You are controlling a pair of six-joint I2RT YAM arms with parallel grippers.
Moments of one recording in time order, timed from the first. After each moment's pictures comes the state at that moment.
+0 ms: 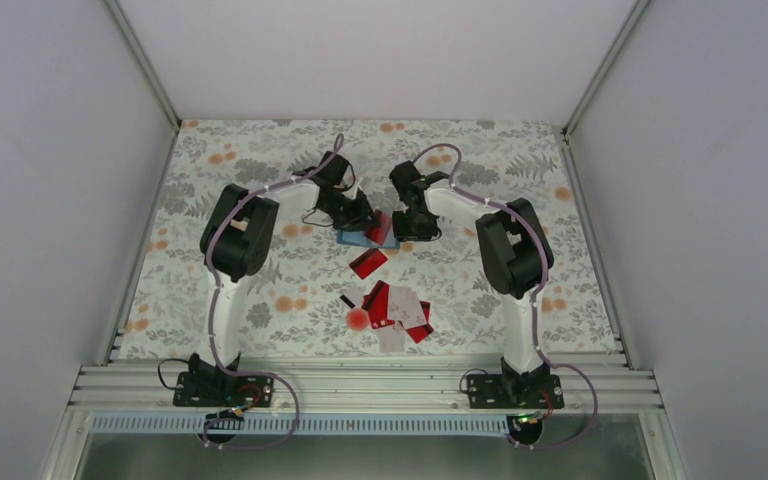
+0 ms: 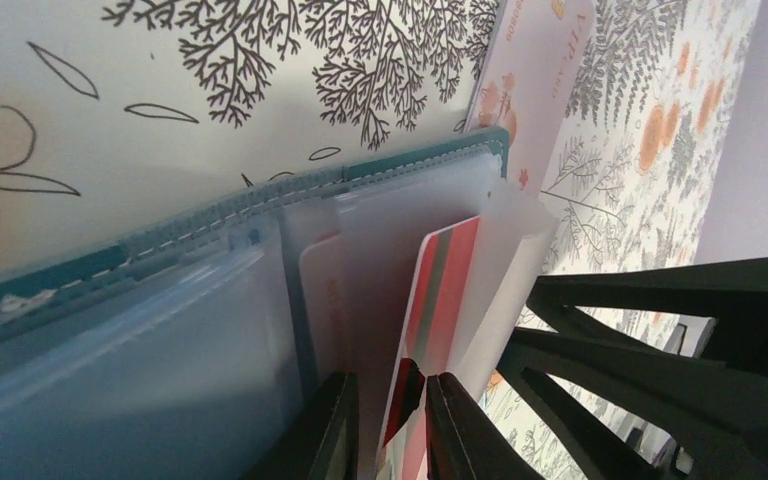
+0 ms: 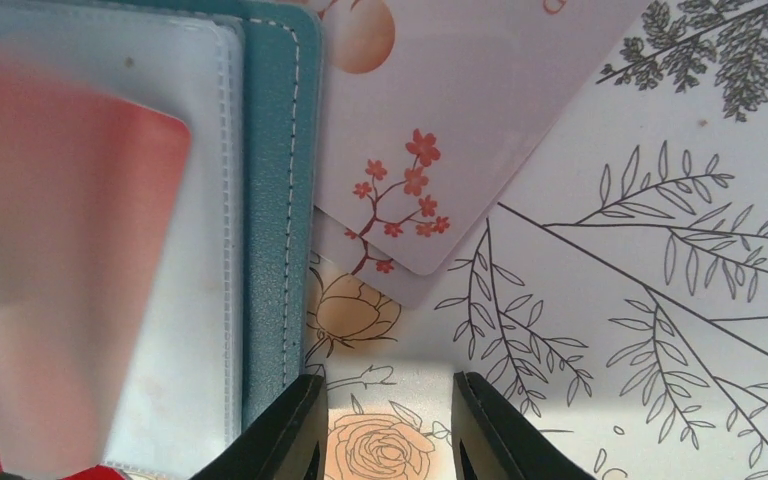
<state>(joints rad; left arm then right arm) -0.44 2.22 1.52 -0.43 0.74 -0.54 0.53 2.09 1.51 -0.83 -0.02 0.46</state>
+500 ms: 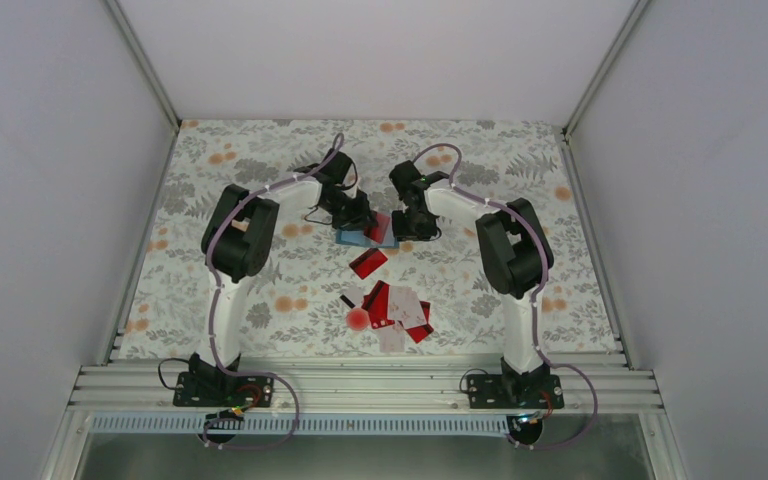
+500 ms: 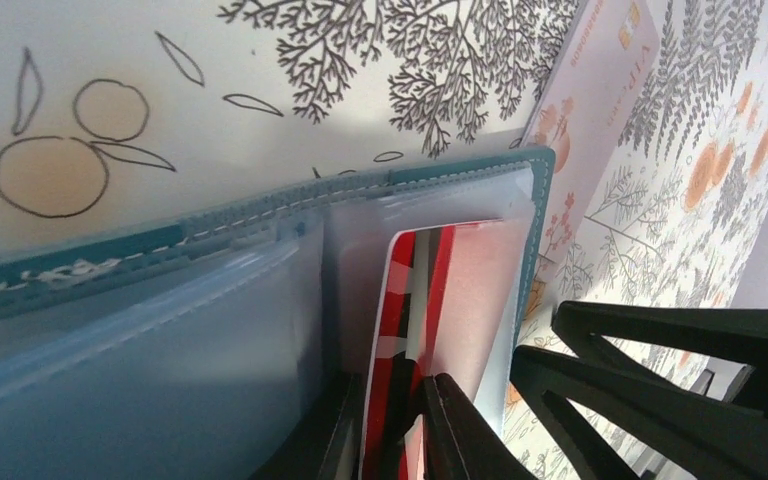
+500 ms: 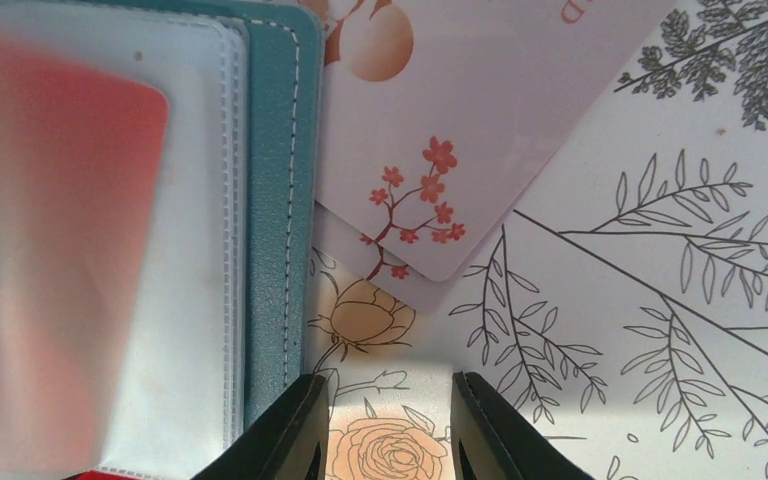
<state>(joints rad) -0.45 2.22 1.58 -0.54 0.62 -0.60 0.53 2.09 1.51 -0.82 -0.03 0.46</state>
